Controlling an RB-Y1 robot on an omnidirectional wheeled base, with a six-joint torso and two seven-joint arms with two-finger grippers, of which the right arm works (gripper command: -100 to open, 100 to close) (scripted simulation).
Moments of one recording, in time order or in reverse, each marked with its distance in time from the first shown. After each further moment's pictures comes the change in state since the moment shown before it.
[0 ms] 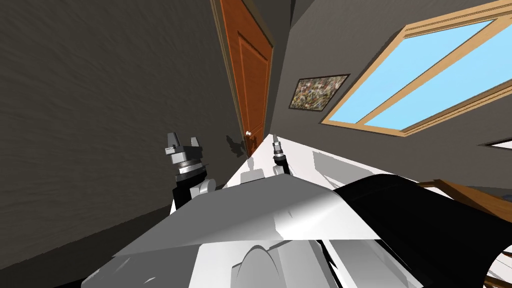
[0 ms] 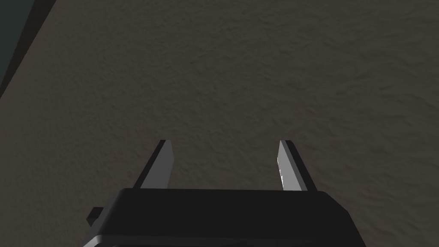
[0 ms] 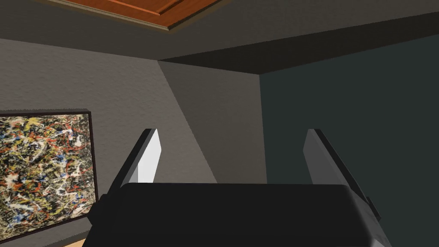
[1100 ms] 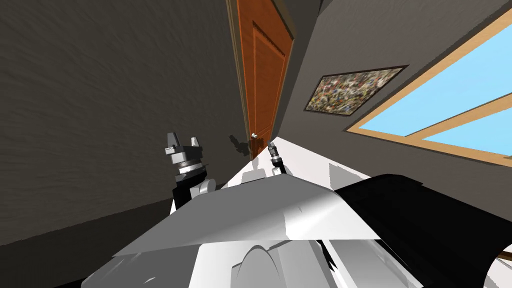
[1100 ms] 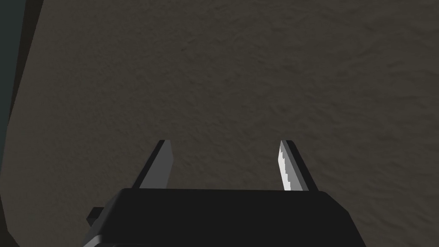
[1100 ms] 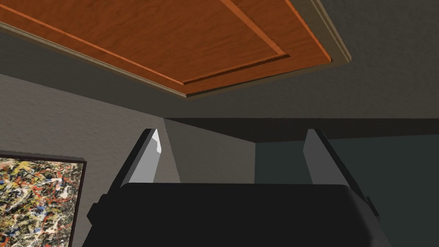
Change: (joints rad) arm -0.066 -0.035 0.019 0.258 -0.004 -0.029 0.245
